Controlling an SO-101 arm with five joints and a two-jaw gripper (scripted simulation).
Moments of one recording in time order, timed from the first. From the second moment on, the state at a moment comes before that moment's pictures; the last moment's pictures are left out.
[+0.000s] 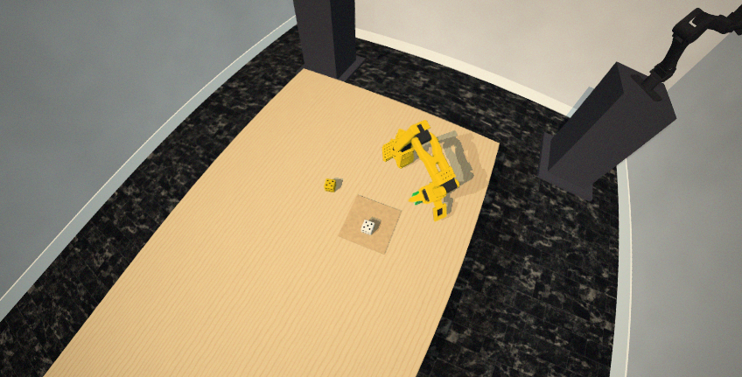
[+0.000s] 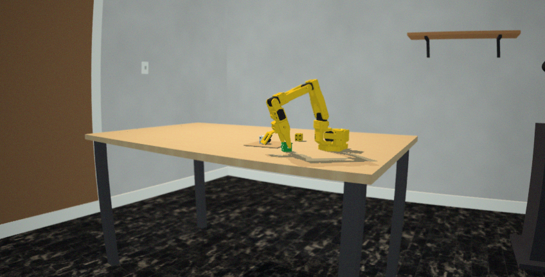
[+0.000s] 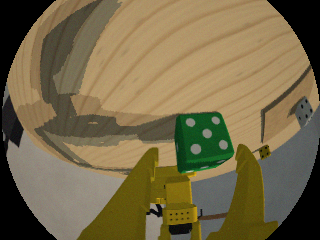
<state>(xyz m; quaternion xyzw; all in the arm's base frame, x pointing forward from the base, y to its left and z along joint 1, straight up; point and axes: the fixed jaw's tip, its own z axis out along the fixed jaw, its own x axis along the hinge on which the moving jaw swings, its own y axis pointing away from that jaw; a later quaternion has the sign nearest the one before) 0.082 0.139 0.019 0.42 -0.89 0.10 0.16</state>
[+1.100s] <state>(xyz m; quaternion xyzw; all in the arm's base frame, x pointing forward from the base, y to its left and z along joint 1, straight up) 0.083 0.139 0.015 0.42 -0.89 0.10 0.16</state>
